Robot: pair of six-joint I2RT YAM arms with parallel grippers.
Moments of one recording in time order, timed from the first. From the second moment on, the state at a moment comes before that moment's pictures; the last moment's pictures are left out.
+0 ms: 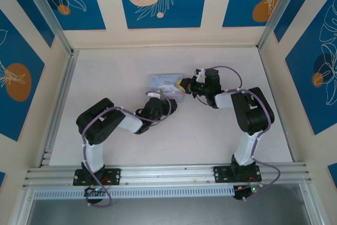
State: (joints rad) left arm -0.80 1.92 0.74 0.72 -0.11 -0.87; right arm 0.29 1.87 0.86 0.61 -0.73 1.19
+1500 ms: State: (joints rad) left arm -0.80 1.95 0.78 0.66 -0.13 -0.90; right arm 0.28 1.88 0.86 0.62 -0.75 1.21
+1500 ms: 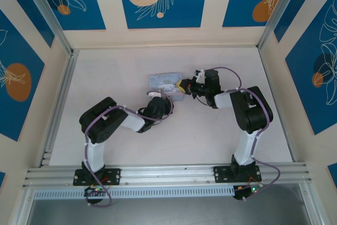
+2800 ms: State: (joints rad) left arm -0.64 1.74 0.78 0.67 0.51 -1.13; right arm 0.22 1.33 0.32 0.69 -0.80 1.25
